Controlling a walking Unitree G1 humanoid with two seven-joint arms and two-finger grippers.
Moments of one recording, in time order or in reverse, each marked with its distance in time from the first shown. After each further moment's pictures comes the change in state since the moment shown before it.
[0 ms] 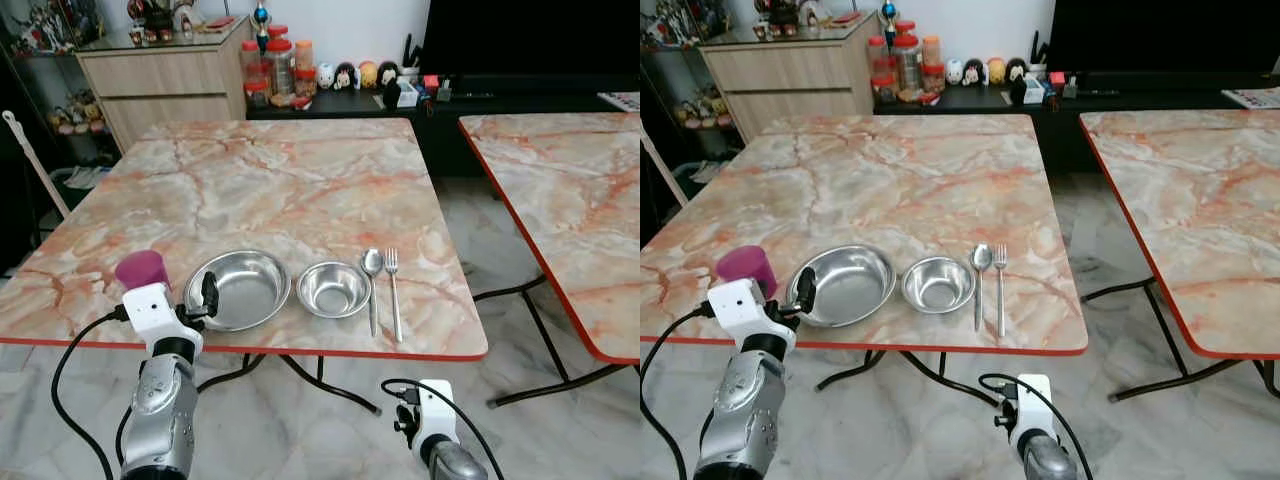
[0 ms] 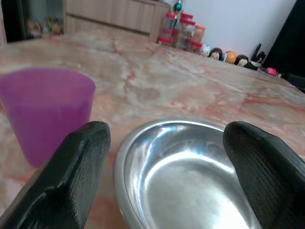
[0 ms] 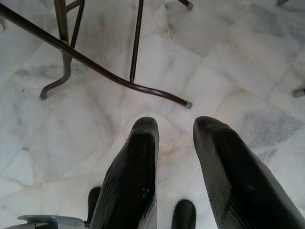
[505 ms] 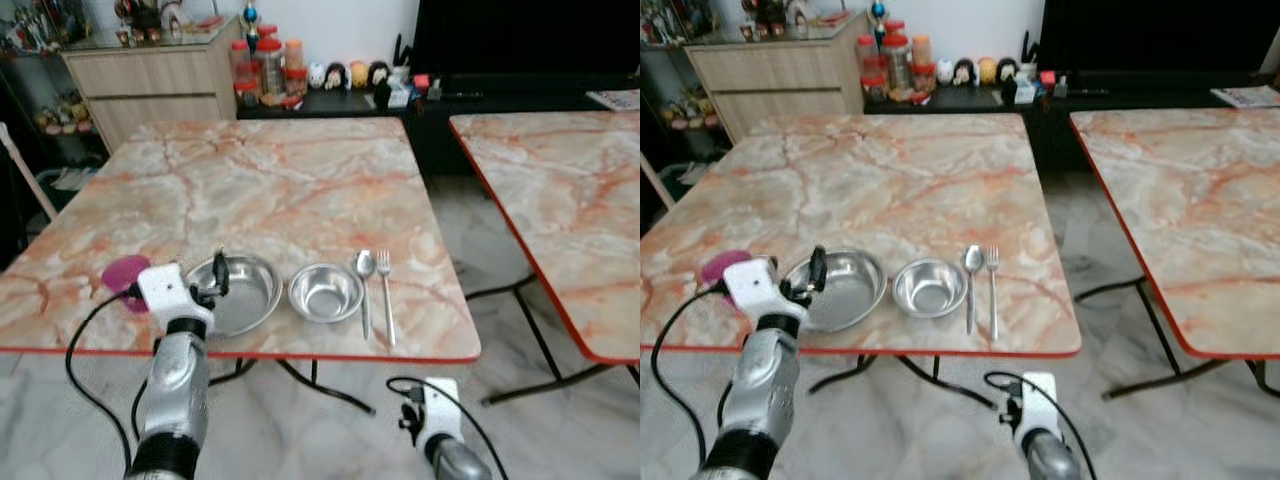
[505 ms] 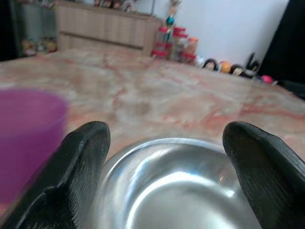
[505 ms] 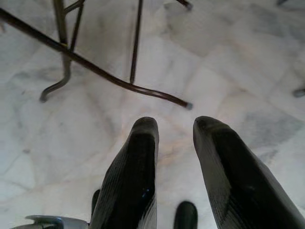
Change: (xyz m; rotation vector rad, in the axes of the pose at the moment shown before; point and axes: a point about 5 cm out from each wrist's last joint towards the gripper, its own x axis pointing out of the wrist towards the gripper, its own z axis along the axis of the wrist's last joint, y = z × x) left arm 0.017 -0.008 -0.007 0.063 -0.077 -0.030; right arm 0.000 0.001 0.001 0.020 -0.005 -0.003
